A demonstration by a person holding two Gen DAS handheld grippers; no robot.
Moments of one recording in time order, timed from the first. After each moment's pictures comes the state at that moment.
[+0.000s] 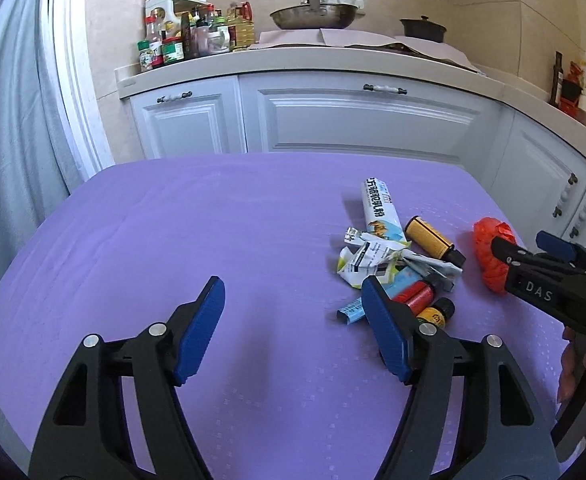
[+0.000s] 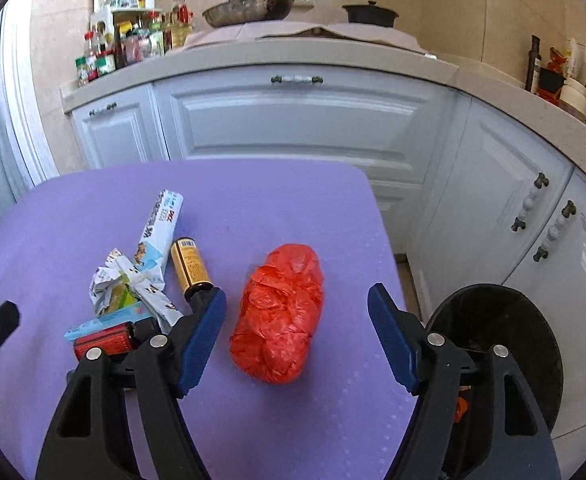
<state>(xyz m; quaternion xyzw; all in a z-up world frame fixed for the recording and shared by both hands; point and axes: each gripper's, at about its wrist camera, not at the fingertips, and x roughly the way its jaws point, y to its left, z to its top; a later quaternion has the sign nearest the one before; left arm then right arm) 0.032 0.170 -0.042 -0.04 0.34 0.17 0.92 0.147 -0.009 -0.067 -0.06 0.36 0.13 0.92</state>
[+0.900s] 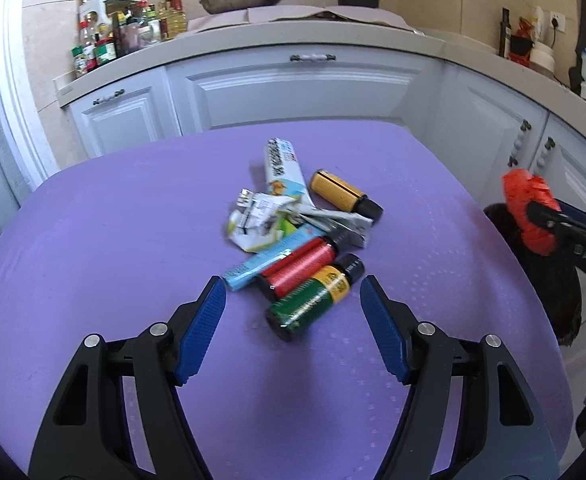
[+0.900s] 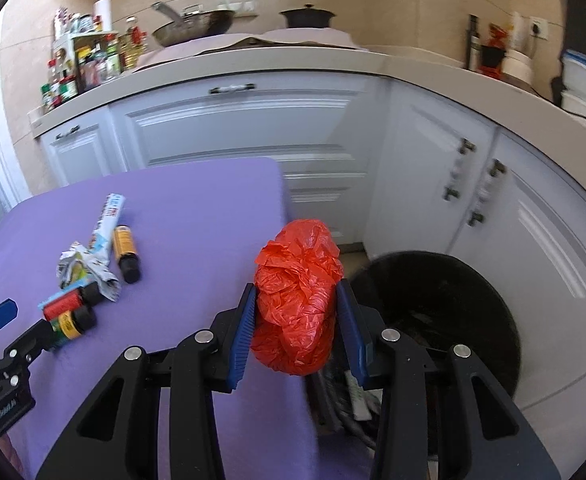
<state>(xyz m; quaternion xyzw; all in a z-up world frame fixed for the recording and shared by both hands) 0.047 0.103 -0.070 -0.01 0.38 0.08 0.92 0.112 -0.099 -0.057 -0.02 0.35 0.06 0.93</state>
